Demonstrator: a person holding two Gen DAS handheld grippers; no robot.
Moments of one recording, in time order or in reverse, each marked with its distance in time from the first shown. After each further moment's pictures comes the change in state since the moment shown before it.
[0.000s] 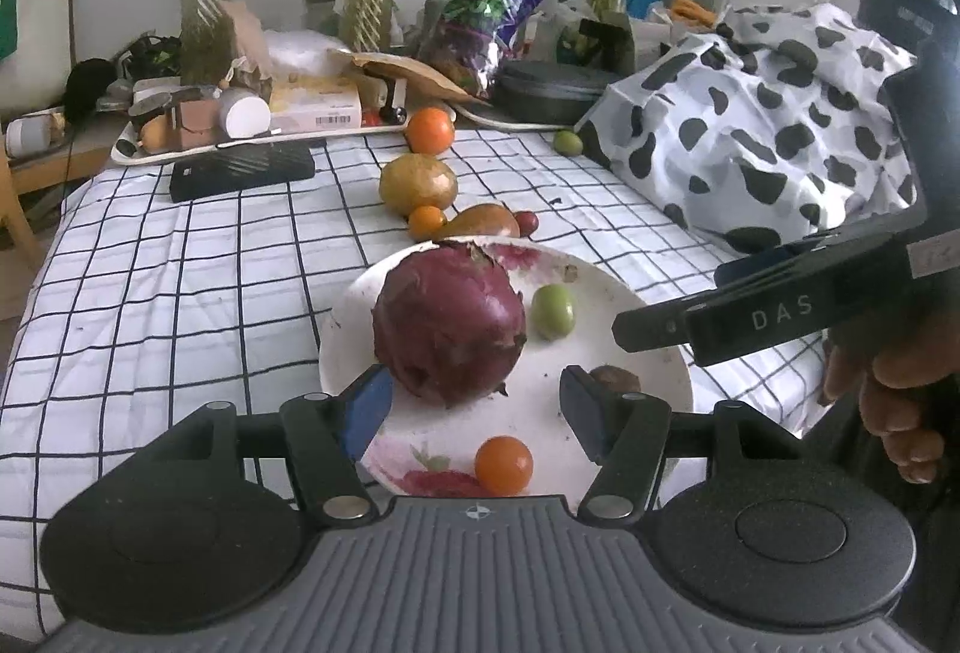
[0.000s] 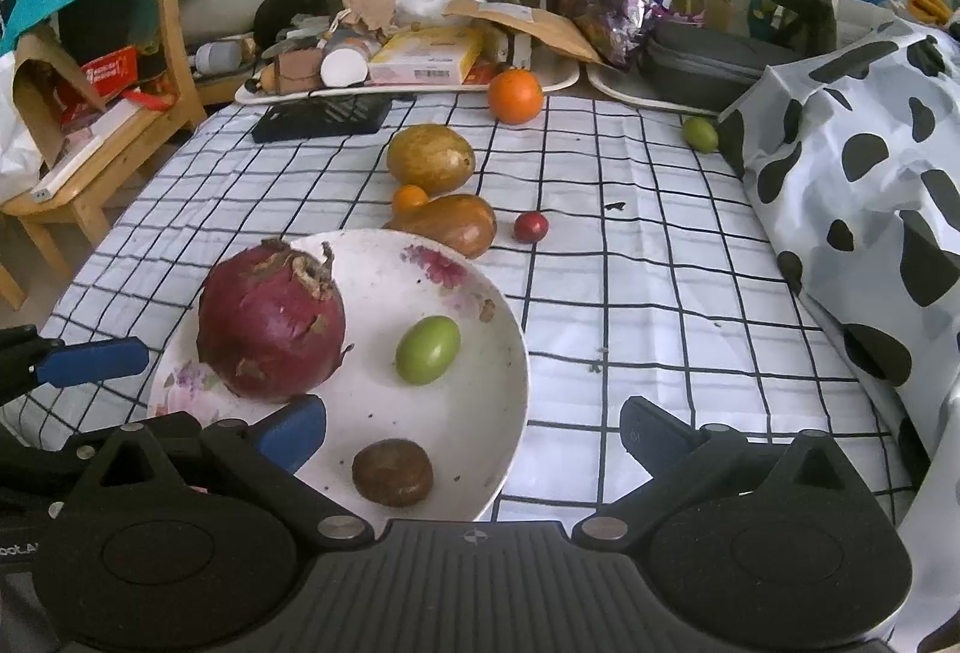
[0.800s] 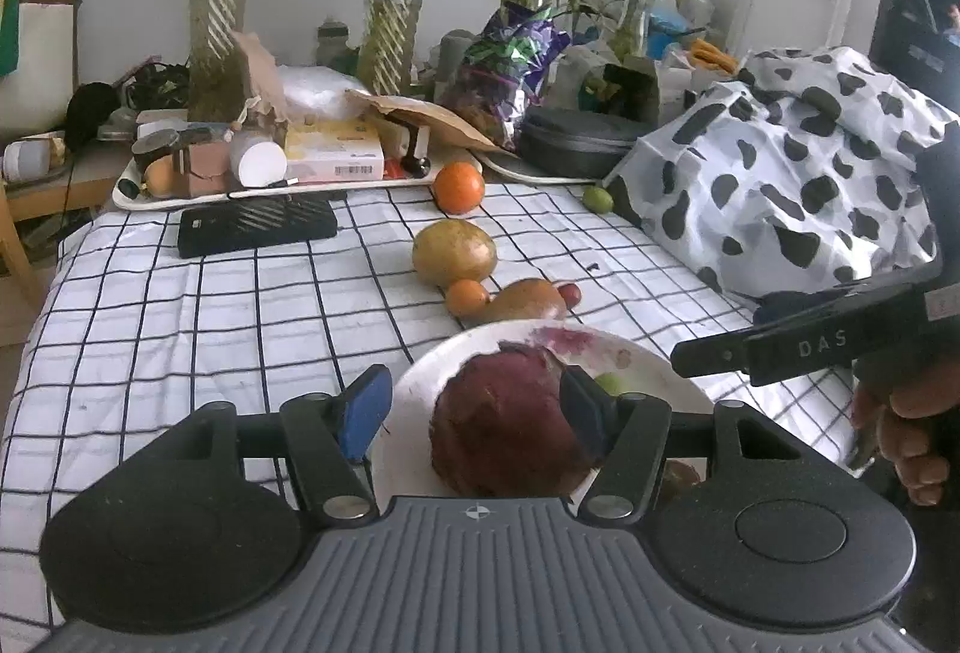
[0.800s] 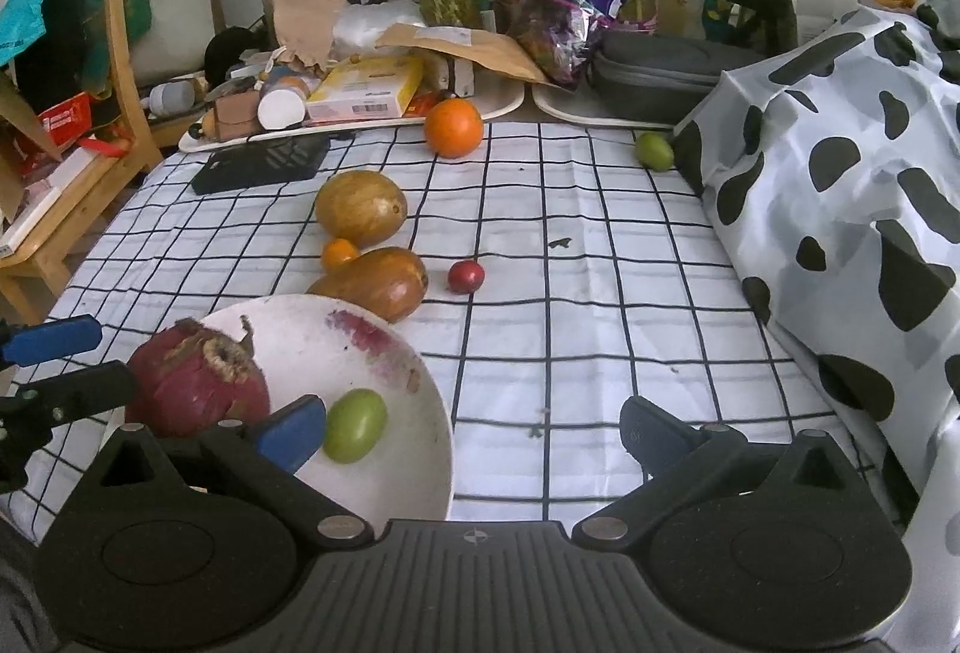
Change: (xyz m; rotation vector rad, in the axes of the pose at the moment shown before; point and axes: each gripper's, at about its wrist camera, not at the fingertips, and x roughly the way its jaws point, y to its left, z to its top) left arm 0.022 0.033 0.030 -0.009 -0.076 -0.004; right arm 0.020 -0.030 0.024 0.066 -0.037 -0.043
